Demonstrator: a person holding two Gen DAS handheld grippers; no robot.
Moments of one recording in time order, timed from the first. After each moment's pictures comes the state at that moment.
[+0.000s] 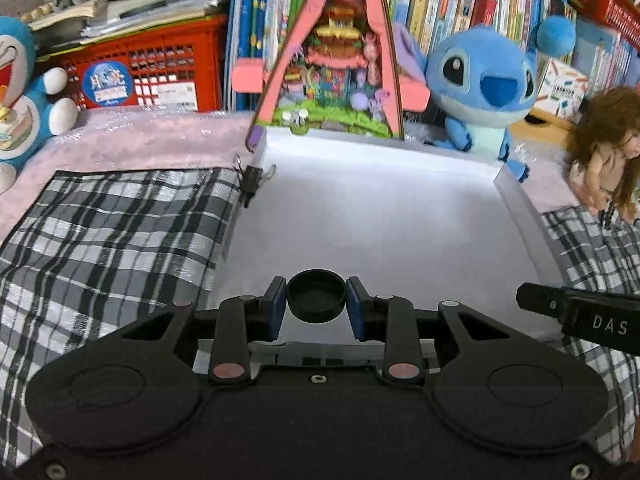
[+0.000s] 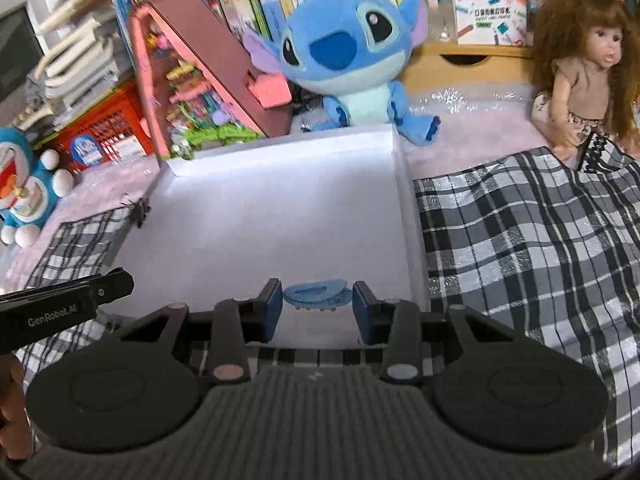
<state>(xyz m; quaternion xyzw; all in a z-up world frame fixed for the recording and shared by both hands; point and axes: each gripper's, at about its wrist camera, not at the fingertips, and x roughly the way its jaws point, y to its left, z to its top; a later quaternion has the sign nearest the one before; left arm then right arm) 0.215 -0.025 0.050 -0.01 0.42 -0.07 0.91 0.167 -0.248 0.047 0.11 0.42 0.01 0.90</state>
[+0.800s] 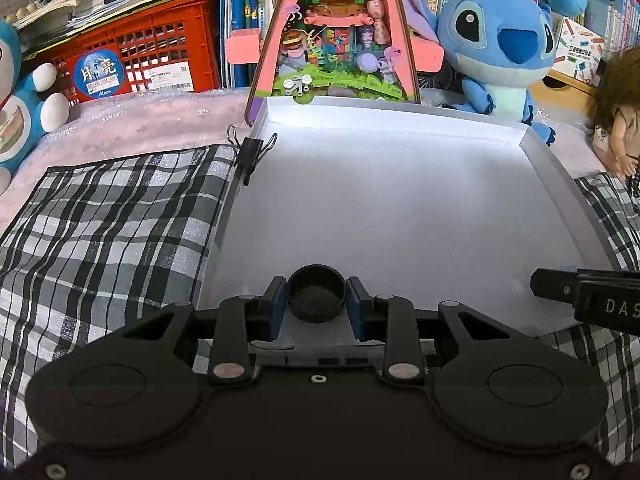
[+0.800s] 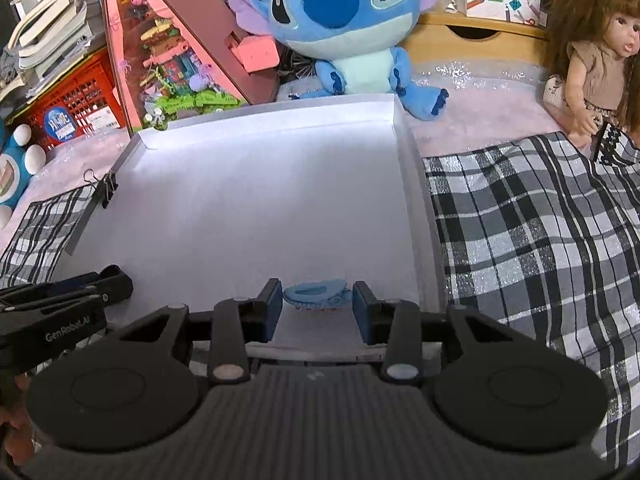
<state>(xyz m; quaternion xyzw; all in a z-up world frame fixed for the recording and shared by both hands) 0.227 -0.033 0.019 0.03 0.43 -0.06 0.90 0.188 -0.242 0.018 0.10 0.45 0.00 0.89</state>
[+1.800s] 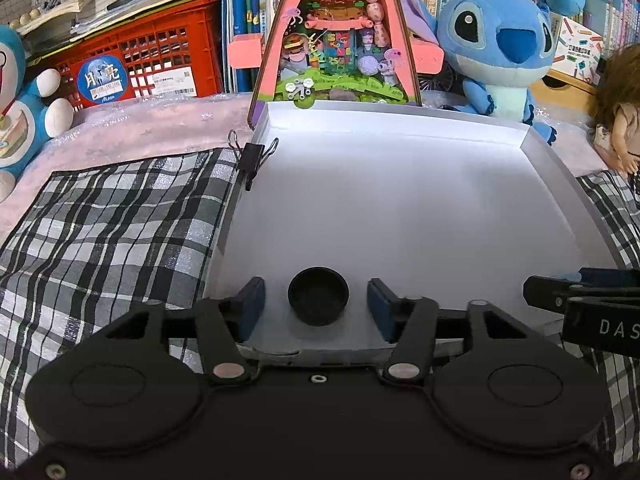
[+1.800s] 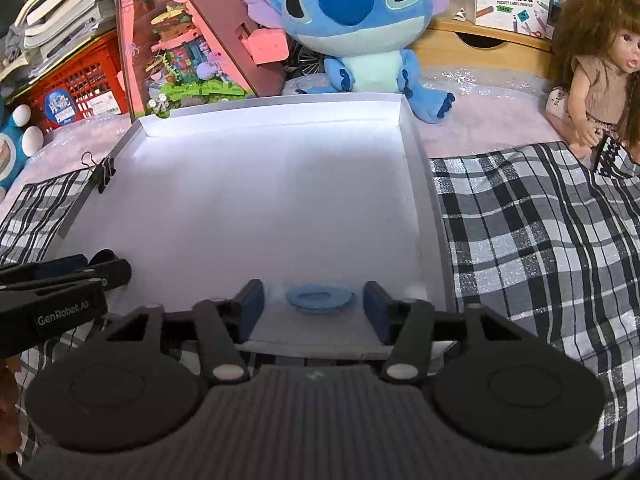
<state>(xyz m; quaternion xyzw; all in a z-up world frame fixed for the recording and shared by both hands) 0.222 -0.034 0.021 0.03 0.42 -0.06 0.90 0.184 -0.232 0.018 0.06 0.45 0.00 0.89</state>
